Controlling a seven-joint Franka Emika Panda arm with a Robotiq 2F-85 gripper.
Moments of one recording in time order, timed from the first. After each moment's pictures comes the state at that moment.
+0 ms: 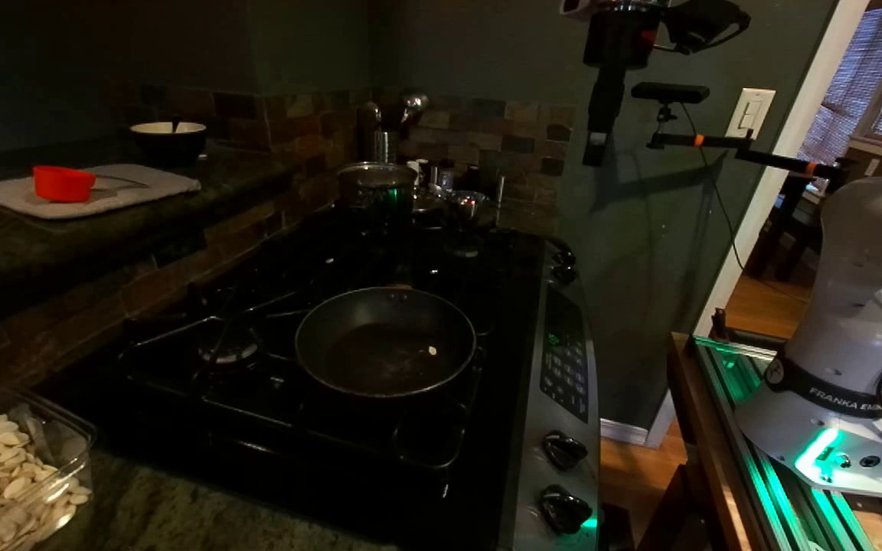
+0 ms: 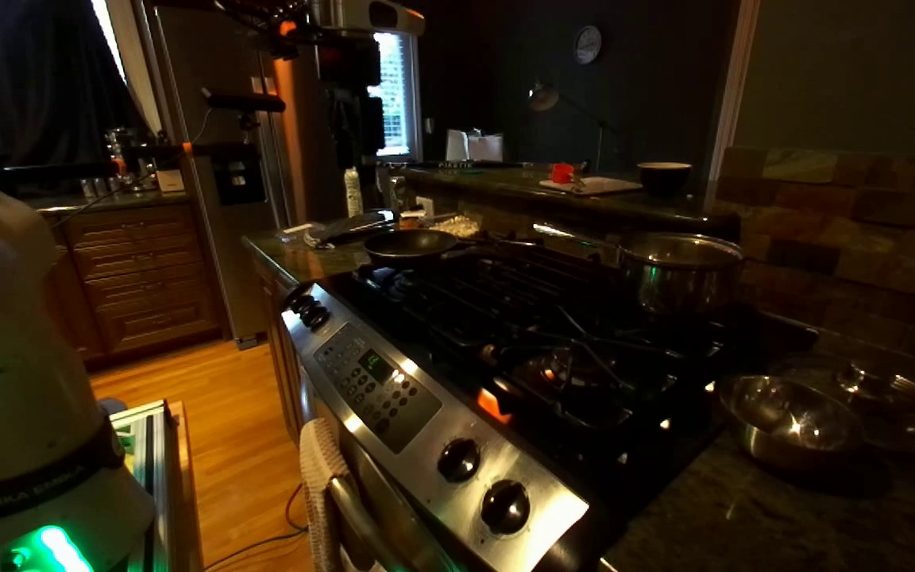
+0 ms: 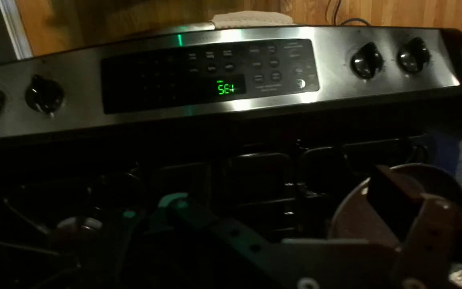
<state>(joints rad) 0.01 -0.60 0.00 -2.36 0.09 1.78 0.02</state>
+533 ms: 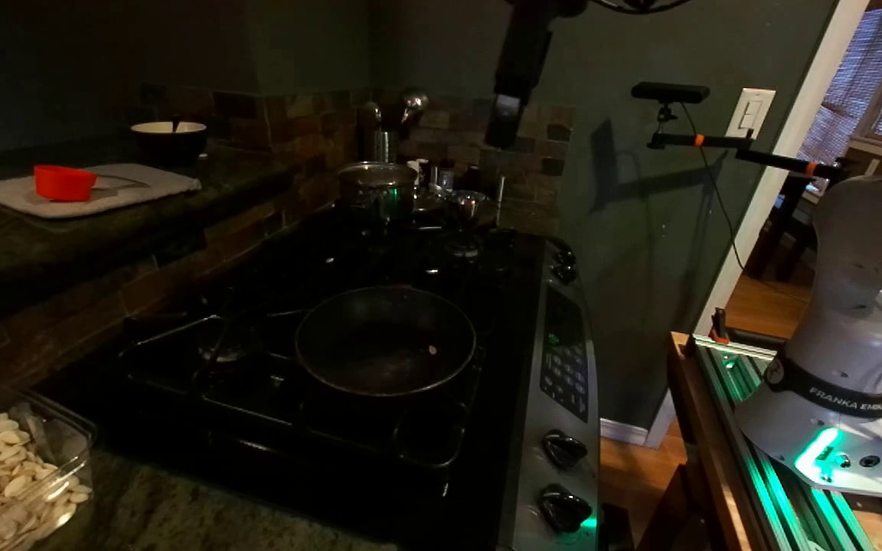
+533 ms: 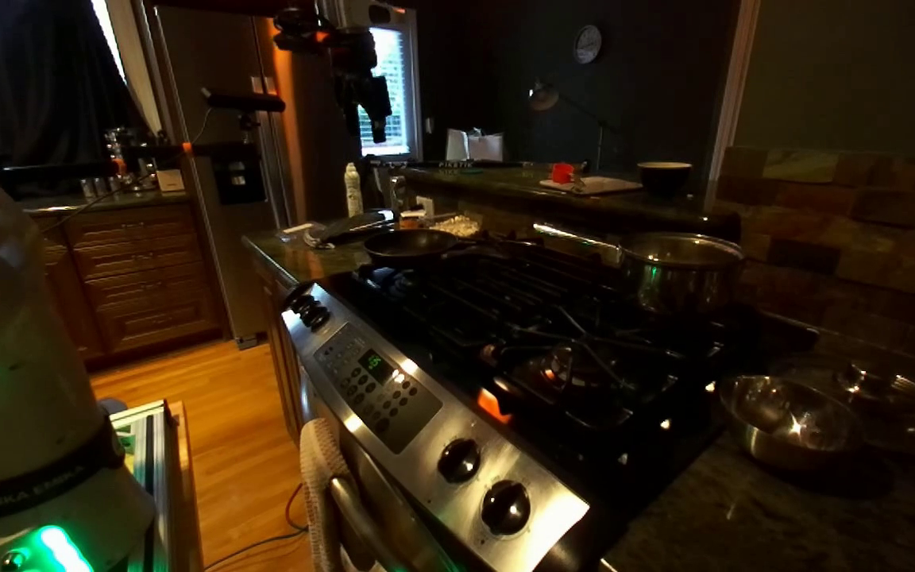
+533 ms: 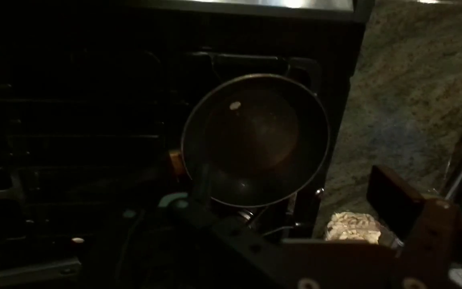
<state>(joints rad) 0.13 -0.31 0.22 -2.07 0.14 1.94 0.20</state>
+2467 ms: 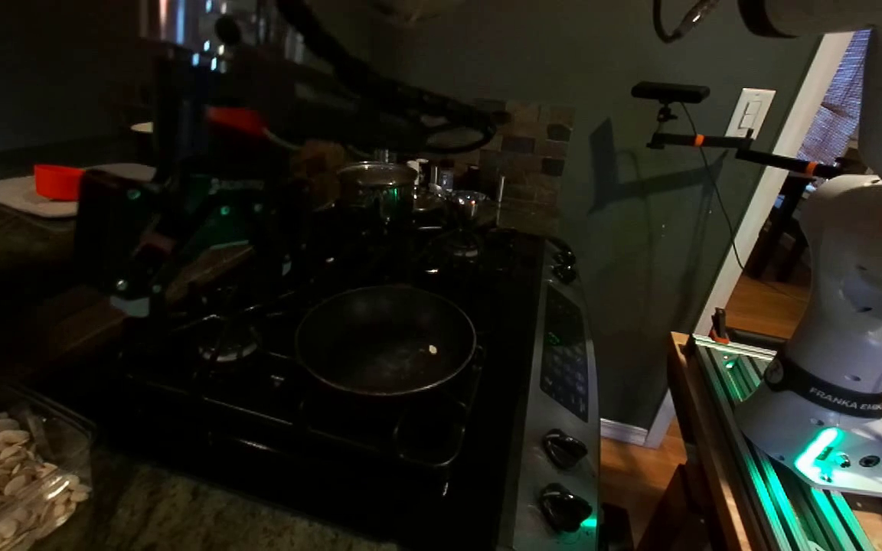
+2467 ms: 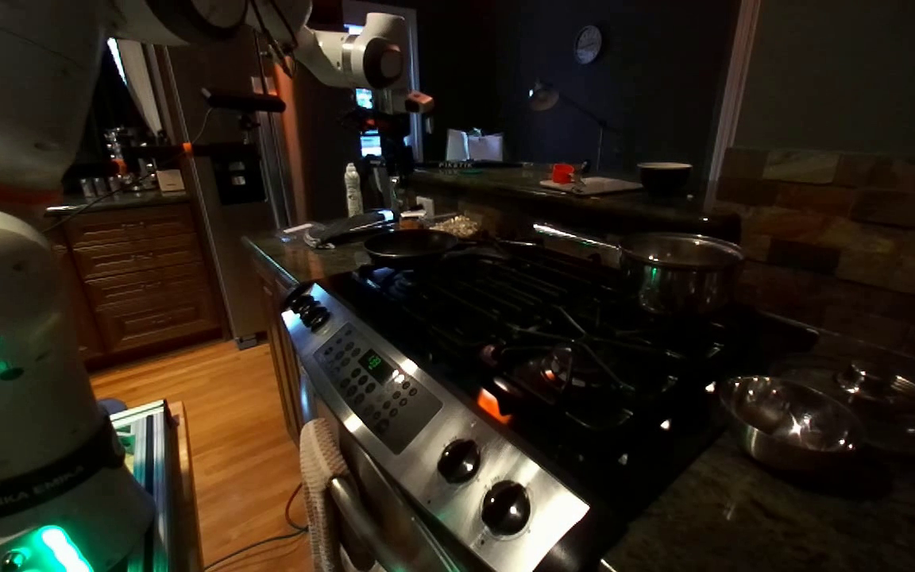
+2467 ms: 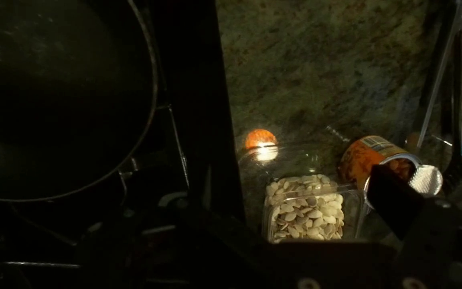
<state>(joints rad) 0.36 0.45 0.24 -1.41 -0.01 2.07 0.66</state>
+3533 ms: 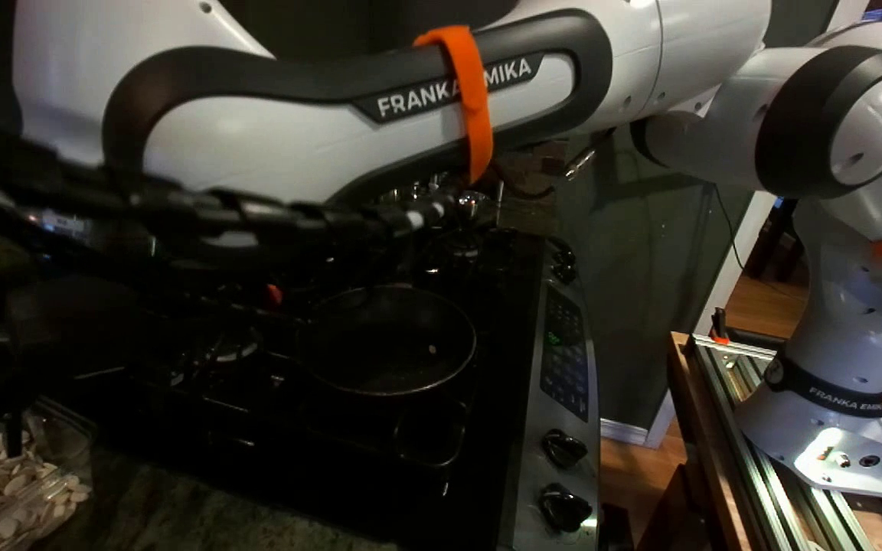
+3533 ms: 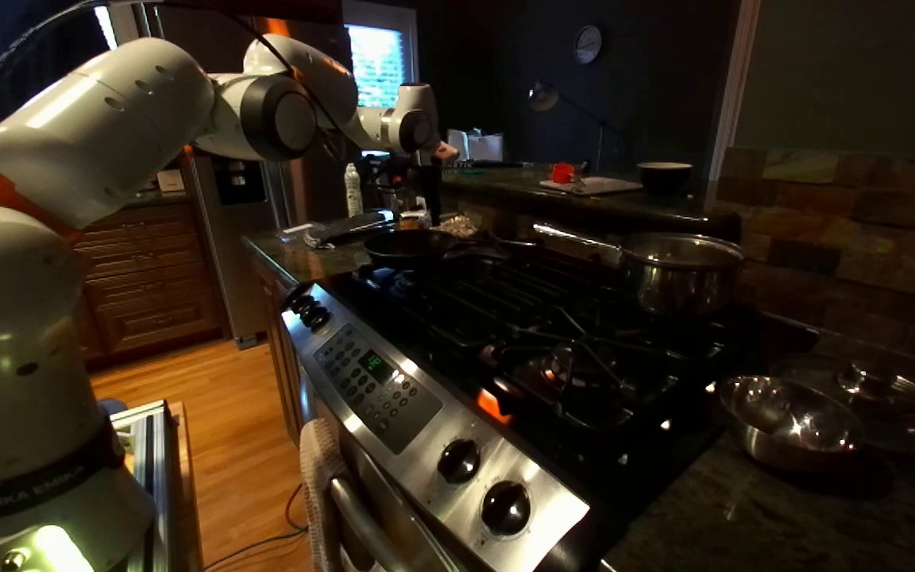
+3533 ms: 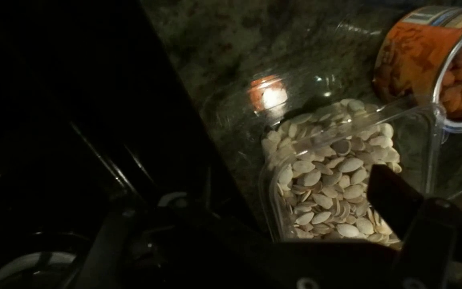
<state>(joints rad) 0.50 0.94 0.06 -0.90 -0.02 2.16 0.90</state>
